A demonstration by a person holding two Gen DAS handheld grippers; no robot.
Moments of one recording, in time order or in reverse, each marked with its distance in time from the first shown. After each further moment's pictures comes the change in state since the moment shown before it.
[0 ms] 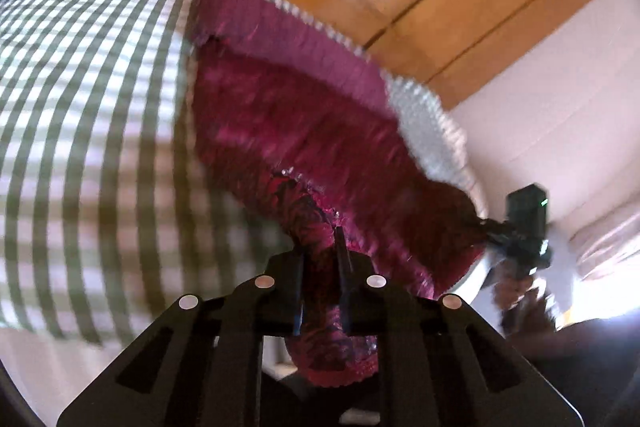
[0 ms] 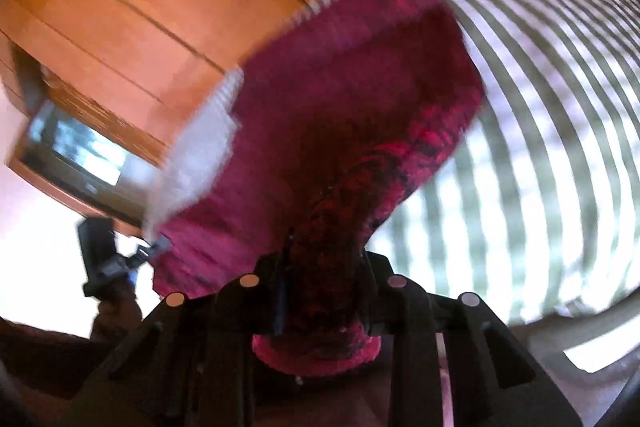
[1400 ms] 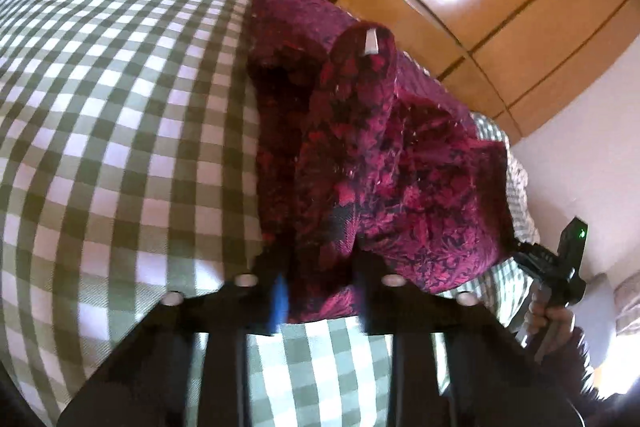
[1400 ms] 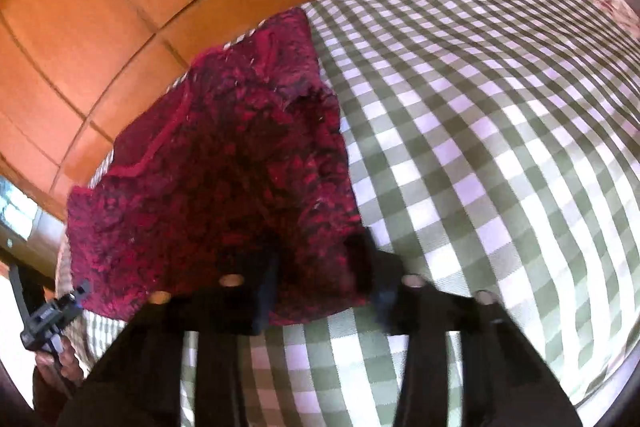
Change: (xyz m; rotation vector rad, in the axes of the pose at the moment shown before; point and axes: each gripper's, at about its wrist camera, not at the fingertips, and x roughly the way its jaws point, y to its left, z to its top) left arm 0.064 0.061 0.064 -0.064 -0.044 0.202; right arm 0.038 -0.073 0.066 0.055 -0.155 -0.404
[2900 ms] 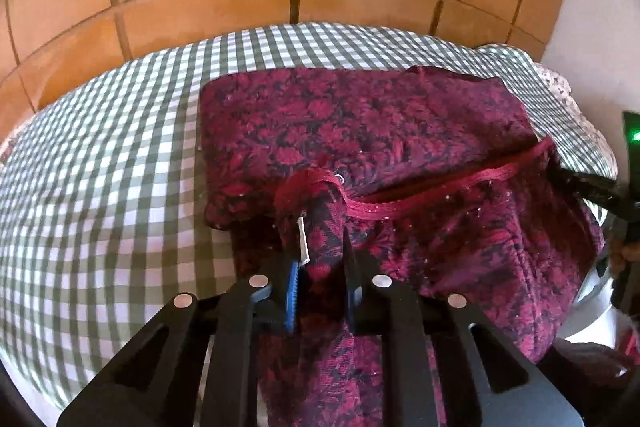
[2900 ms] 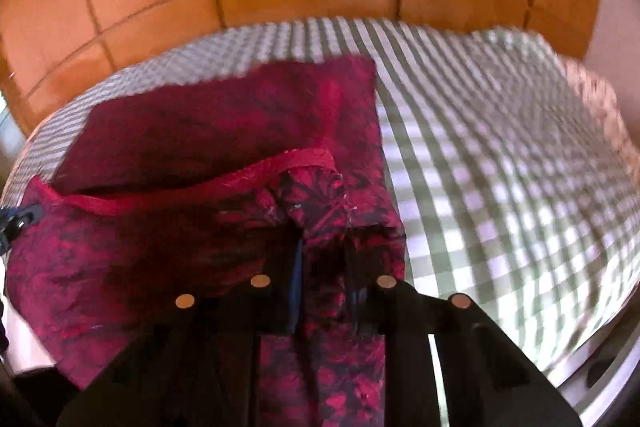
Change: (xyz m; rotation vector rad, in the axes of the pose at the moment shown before) left arm -0.001 -0.070 -0.023 0.409 -0.037 0.317; right arm 0.000 0.066 -0.039 -0.285 -0.010 -0.188
